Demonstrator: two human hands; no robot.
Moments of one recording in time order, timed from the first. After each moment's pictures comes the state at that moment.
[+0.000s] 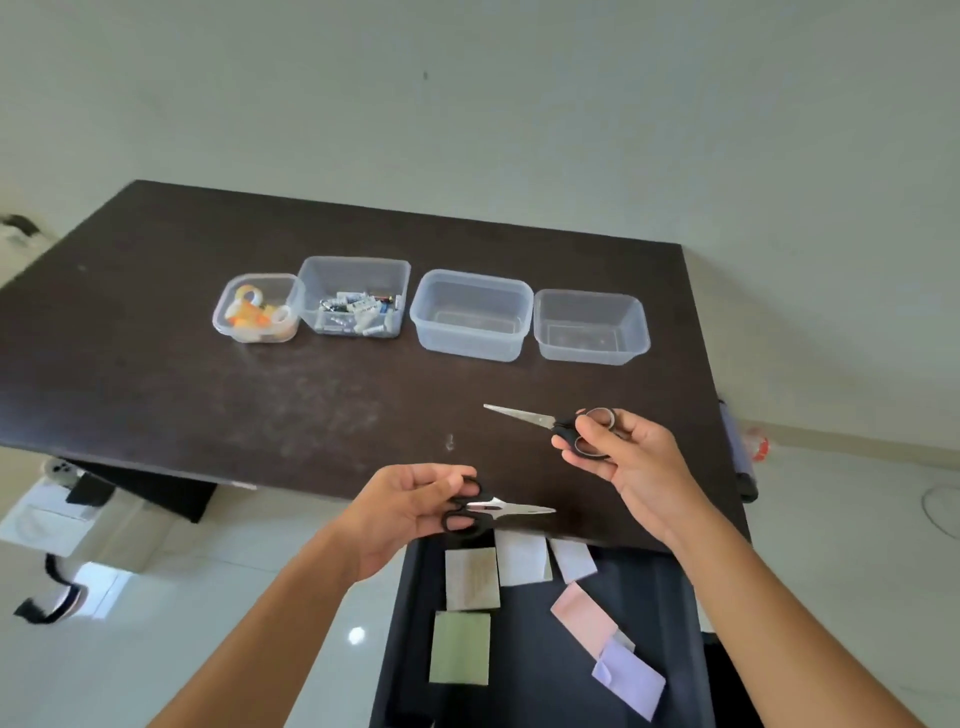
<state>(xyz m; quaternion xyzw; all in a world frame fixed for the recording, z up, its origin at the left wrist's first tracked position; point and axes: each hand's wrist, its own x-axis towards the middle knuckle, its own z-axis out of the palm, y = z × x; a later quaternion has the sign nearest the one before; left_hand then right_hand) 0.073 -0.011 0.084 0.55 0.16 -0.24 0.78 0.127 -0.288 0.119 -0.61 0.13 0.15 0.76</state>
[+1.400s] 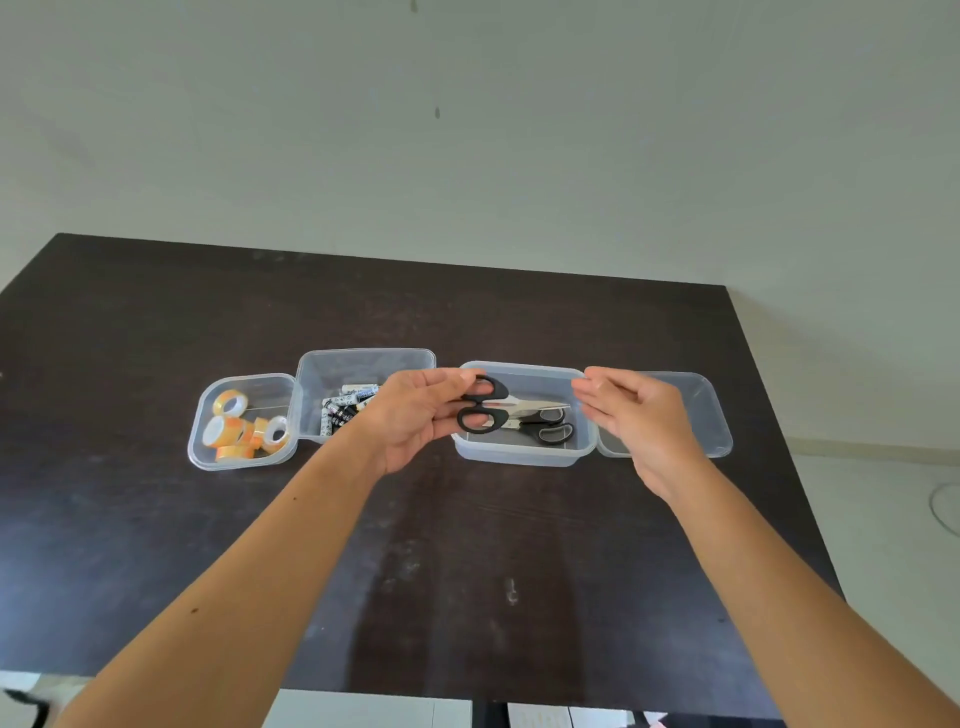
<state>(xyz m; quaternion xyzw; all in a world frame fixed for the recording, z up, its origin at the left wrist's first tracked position) 0.344 0.065 0.131 0.55 0.13 -0.24 0.78 0.325 -0.197 0.133 -0.73 0.19 0.04 0.66</state>
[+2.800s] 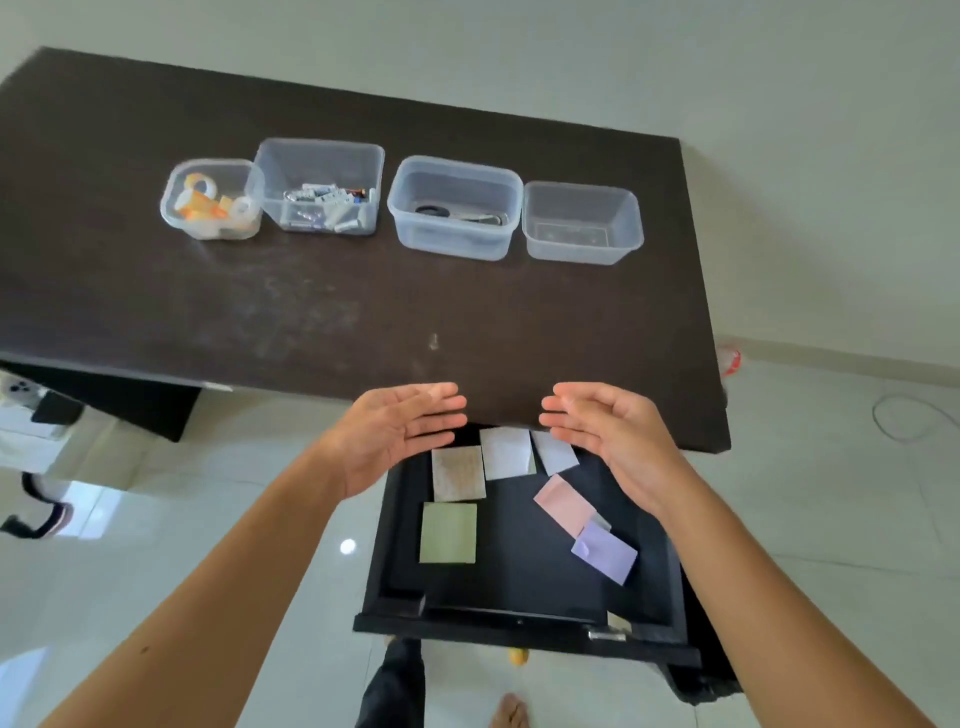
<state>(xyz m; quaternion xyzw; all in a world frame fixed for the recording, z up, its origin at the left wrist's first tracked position) 0.048 -0.009 0.054 0.56 0.18 -0.27 0.76 0.050 -0.298 0.080 -0.69 0.15 0.18 0.68</state>
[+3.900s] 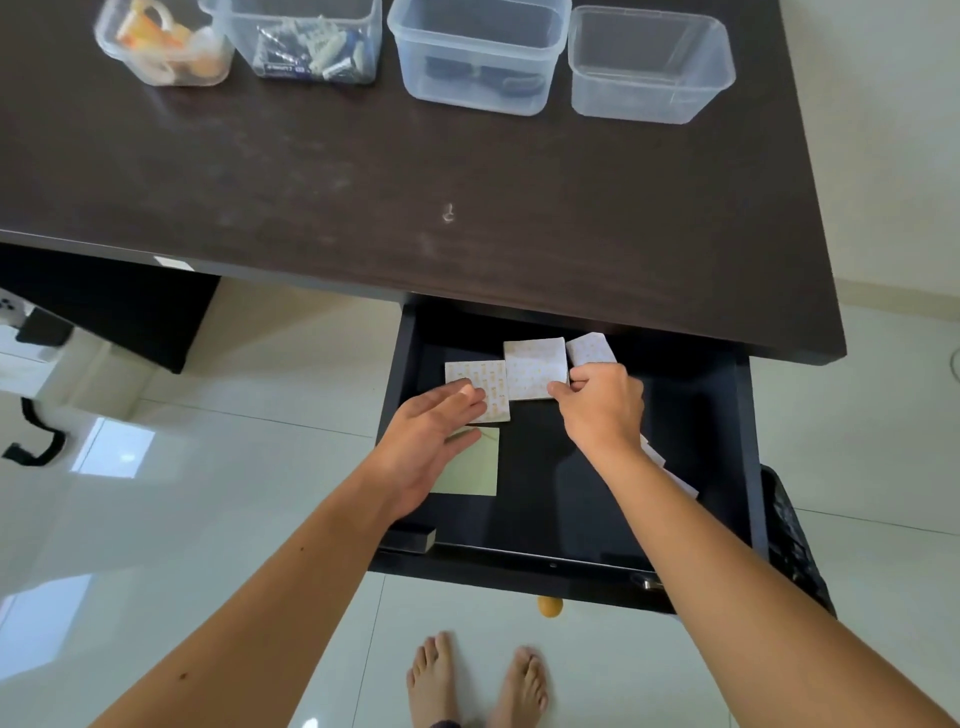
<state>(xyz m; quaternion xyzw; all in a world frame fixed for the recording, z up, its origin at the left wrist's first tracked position) -0.026 -0.051 -0.071 0.54 0.26 -0.22 0.77 0.029 -0.253 -0.088 -0.92 0.18 0.08 0.33</state>
